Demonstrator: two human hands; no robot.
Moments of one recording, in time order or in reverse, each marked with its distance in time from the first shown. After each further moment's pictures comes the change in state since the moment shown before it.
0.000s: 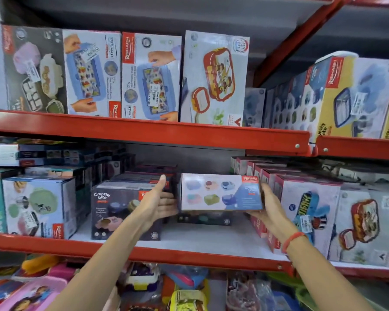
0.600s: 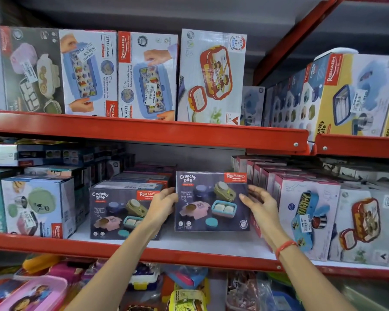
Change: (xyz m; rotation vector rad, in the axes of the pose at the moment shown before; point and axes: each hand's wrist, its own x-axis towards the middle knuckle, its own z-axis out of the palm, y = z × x) left_hand 0.024 -0.029 0.015 0.181 0.060 0.219; right_hand 0.004 0.030 -0.005 -0.066 -0.026 -0.300
